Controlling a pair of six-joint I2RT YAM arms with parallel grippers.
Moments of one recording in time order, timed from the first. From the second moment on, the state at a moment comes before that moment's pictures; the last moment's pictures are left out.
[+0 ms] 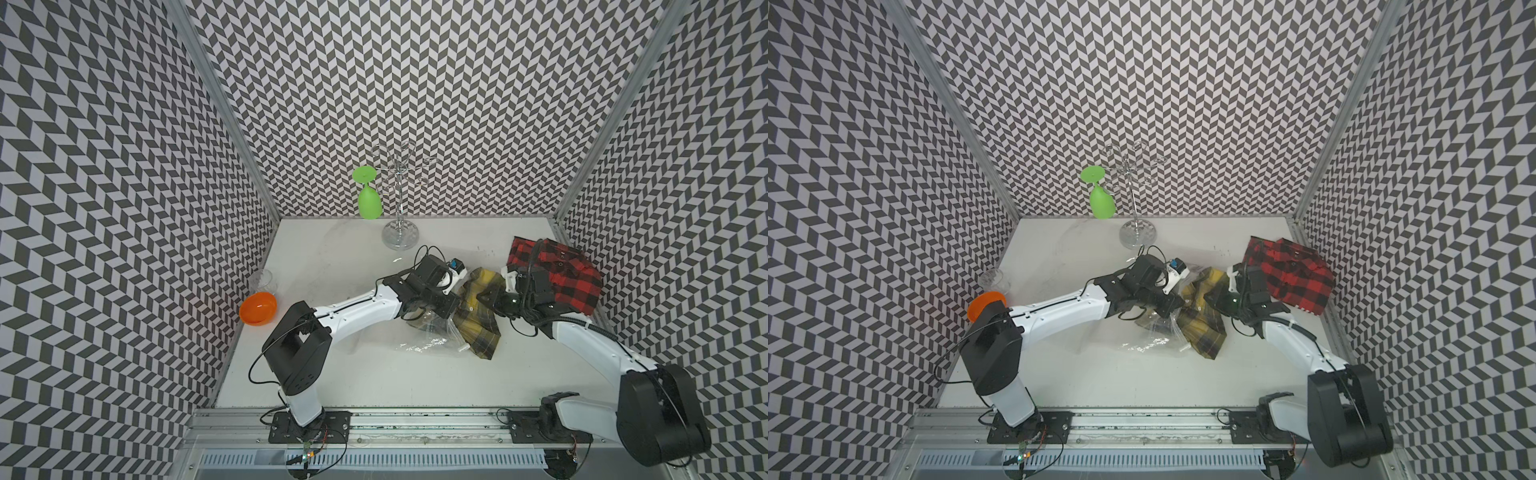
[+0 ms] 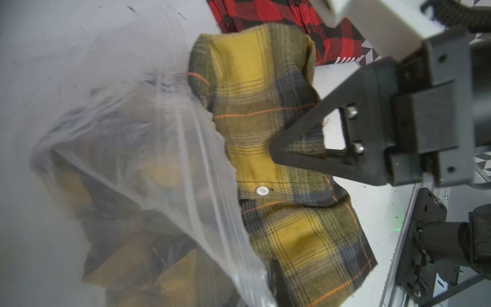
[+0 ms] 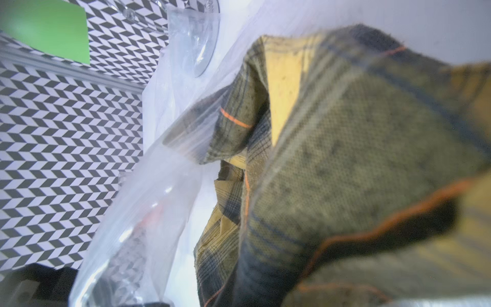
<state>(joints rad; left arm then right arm) -0.87 1.74 1.29 -0.31 0.29 -0.18 0.20 1.29 0.66 -0.16 -0.48 0.67</state>
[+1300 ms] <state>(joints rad) -0.84 2.11 1.85 -0.78 -0.07 -0.17 0.29 1.16 0.71 -0.25 -0.30 0.68</state>
